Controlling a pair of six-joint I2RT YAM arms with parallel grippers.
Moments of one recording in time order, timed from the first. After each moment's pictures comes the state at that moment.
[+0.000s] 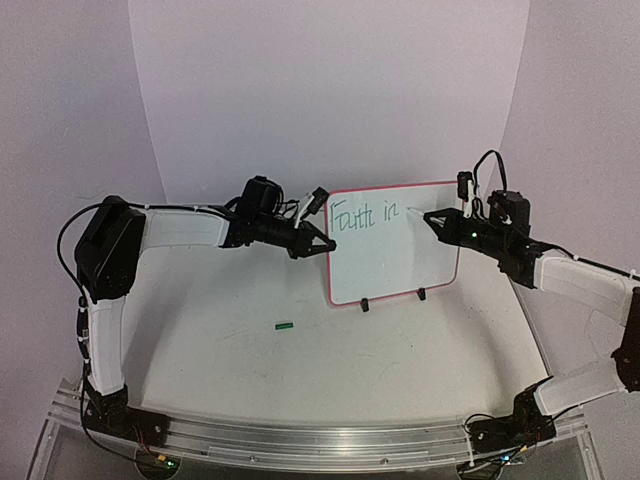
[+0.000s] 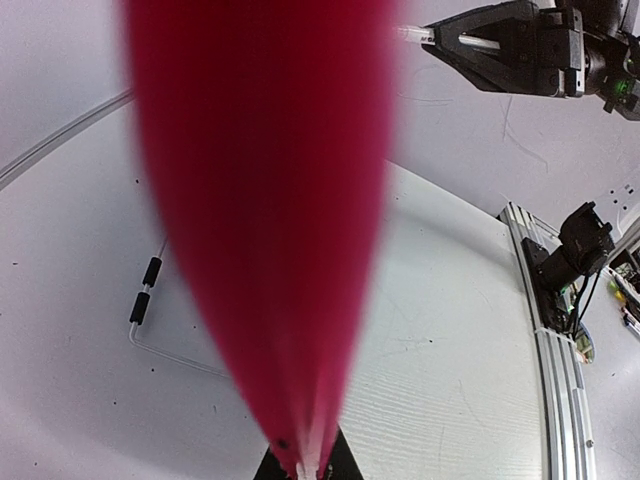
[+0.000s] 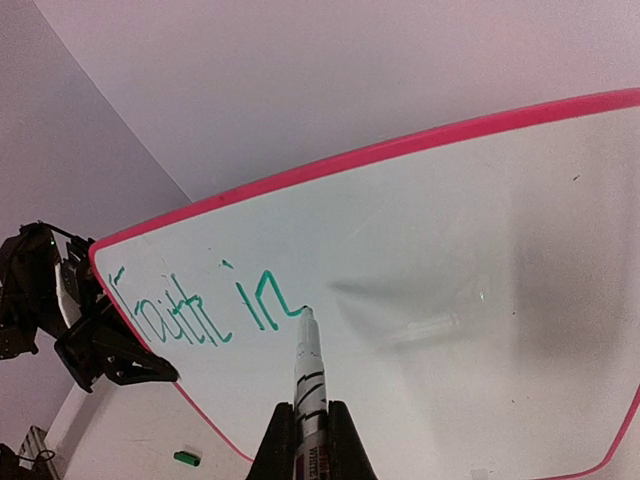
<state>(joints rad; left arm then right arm) -0.66 2.06 1.51 0.03 0.76 0.03 0.32 1.29 0.84 0.20 -0.29 0.40</state>
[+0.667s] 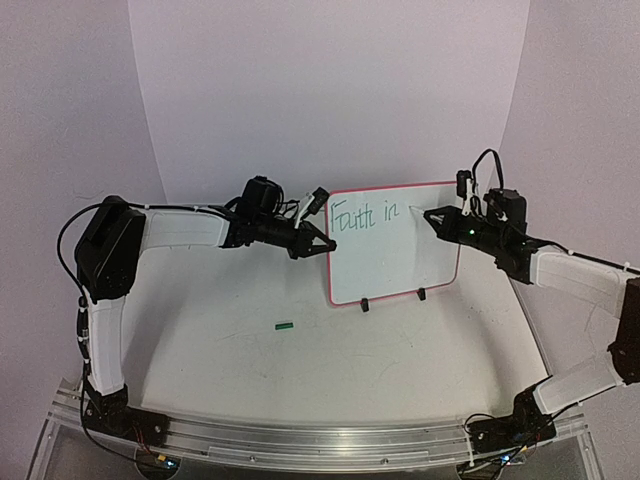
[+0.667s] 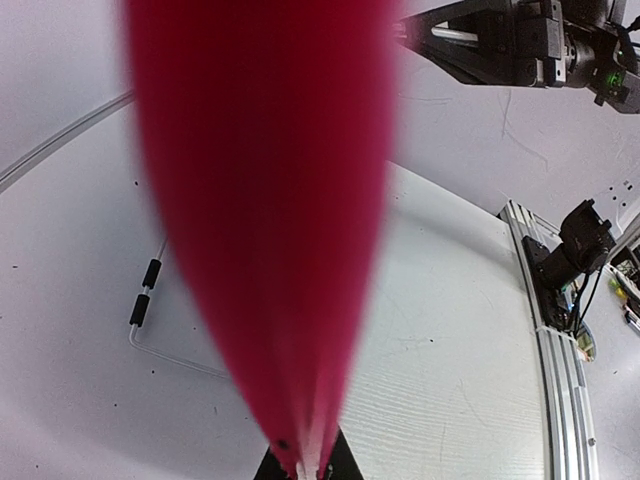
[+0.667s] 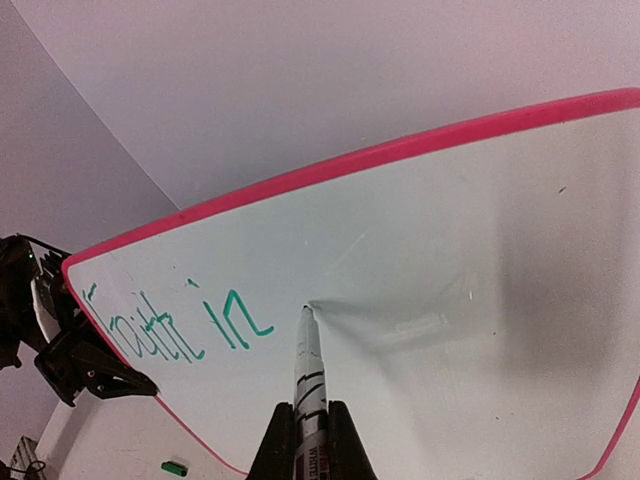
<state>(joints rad) -0.66 2.06 1.51 0.03 0.76 0.04 0.30 1.34 0.86 0.22 -0.27 0.40</state>
